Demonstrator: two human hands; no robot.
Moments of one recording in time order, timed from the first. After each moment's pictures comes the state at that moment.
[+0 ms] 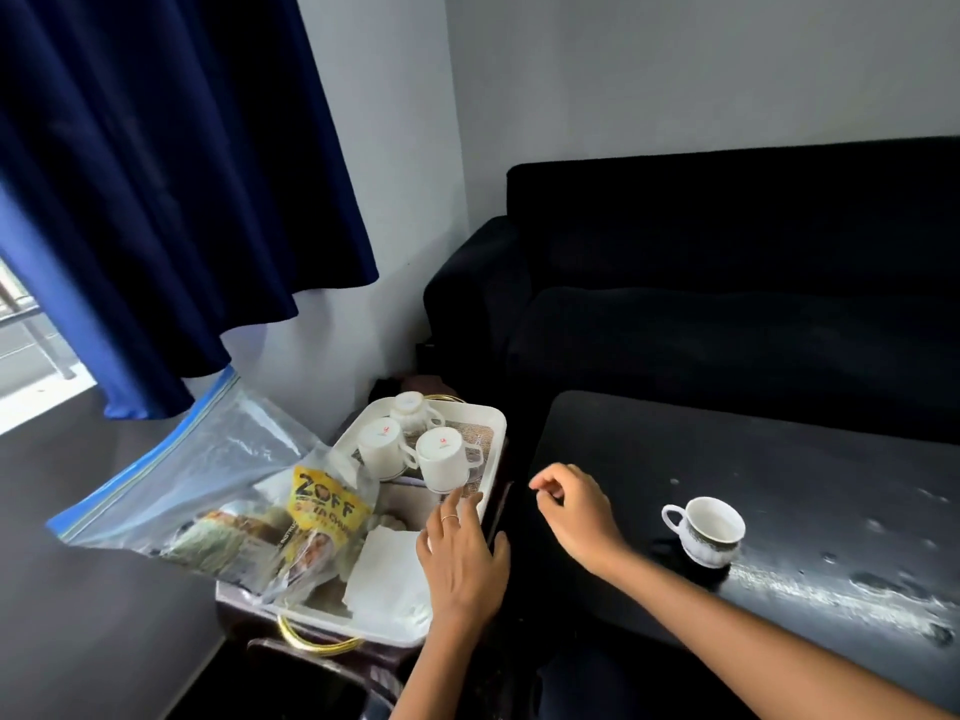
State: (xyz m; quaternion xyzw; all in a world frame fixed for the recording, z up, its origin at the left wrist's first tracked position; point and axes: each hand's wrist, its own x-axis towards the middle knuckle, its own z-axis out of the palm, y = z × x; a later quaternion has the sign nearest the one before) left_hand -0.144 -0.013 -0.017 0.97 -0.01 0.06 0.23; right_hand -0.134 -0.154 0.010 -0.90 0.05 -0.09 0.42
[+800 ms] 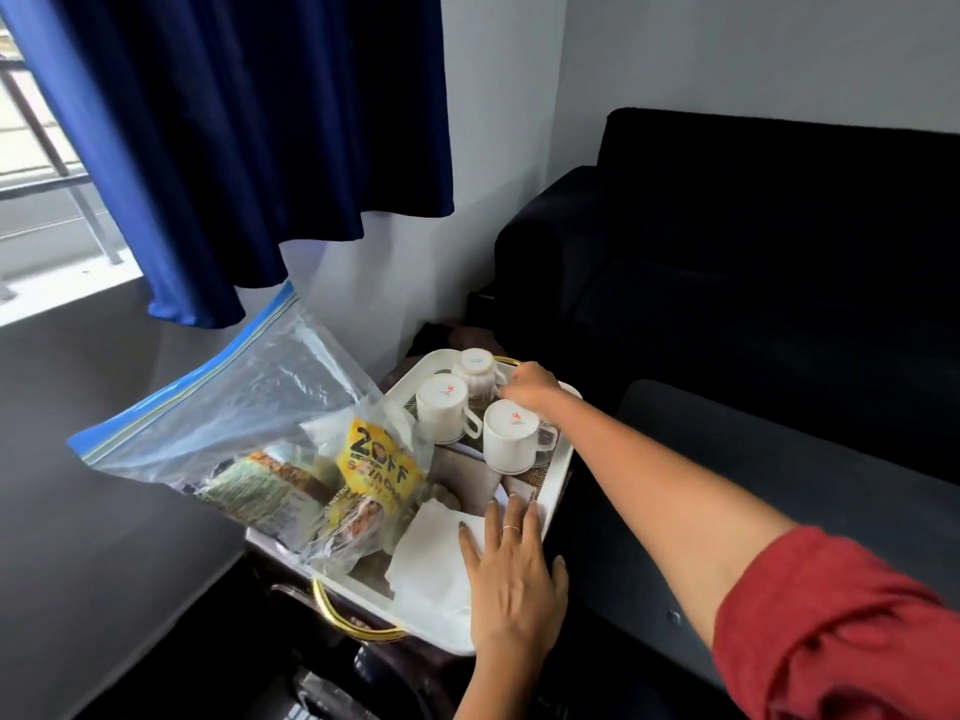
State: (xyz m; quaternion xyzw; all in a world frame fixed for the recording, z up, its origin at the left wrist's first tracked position) left_hand -0.137 0.003 -0.051 0.98 -0.02 0.01 0.21; right_hand 0.058 -0.046 0.029 -0.94 0.04 0.12 0.31
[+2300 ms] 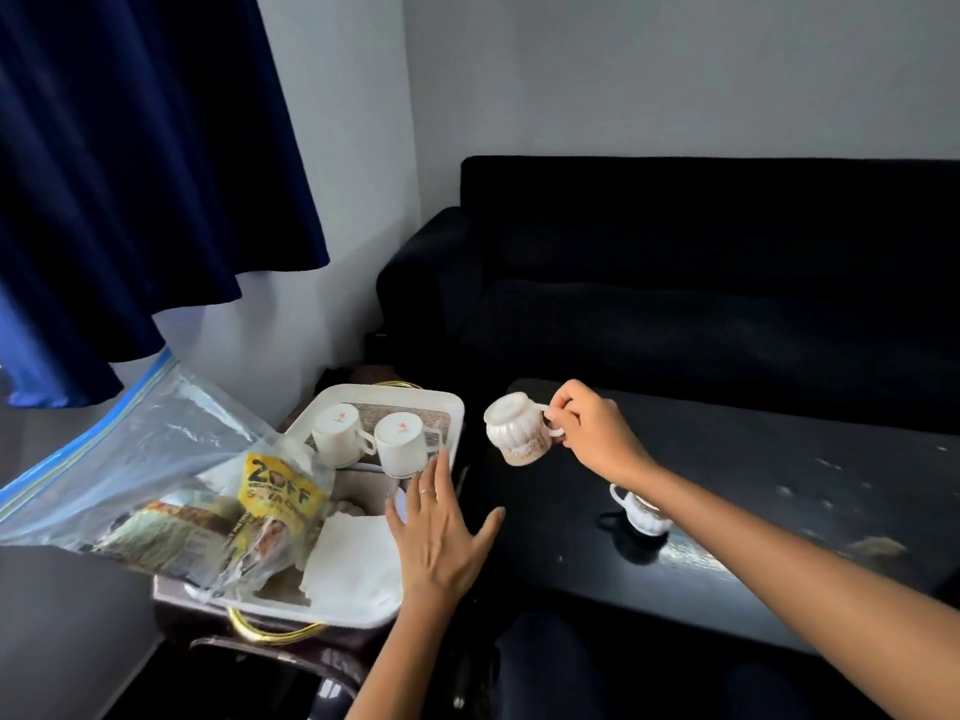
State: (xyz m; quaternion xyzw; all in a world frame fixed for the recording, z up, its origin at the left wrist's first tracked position) left_hand -0.147 -0.018 -0.017 0.96 -0.07 0.11 0.25; right_hand -0.131 -0.214 0.070 -0.90 0.06 -0.12 0.43
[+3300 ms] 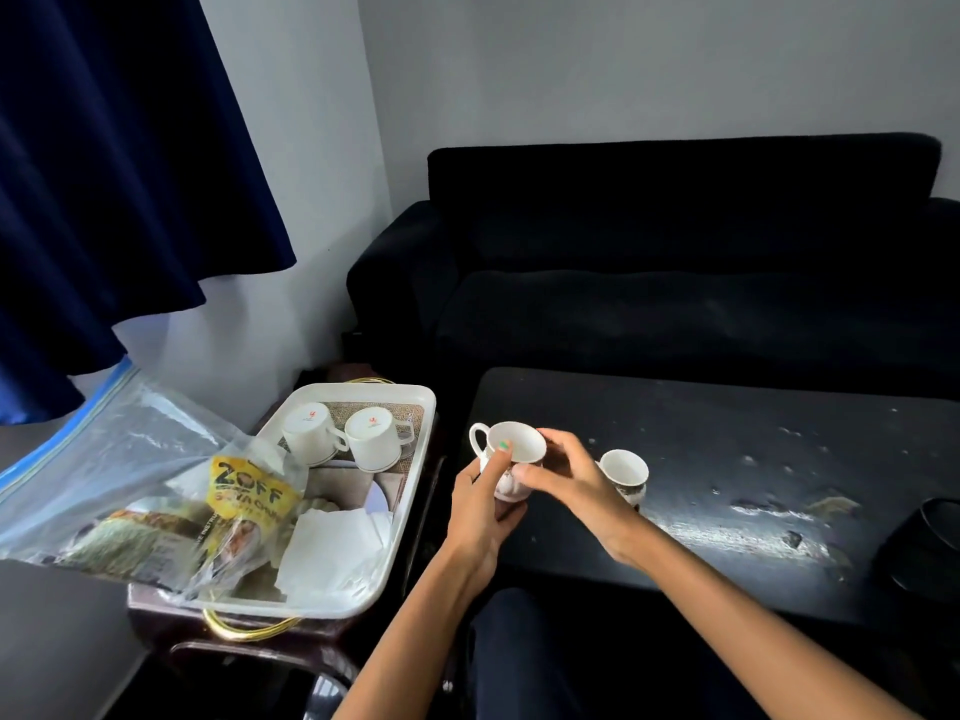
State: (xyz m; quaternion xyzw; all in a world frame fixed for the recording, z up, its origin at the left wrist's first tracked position) left_hand -0.178 -0.077 0.027 0.57 -0.03 -0.21 0.79; right_hand -0.207 -0.208 0.033 -0.74 0.07 -0.03 0.66
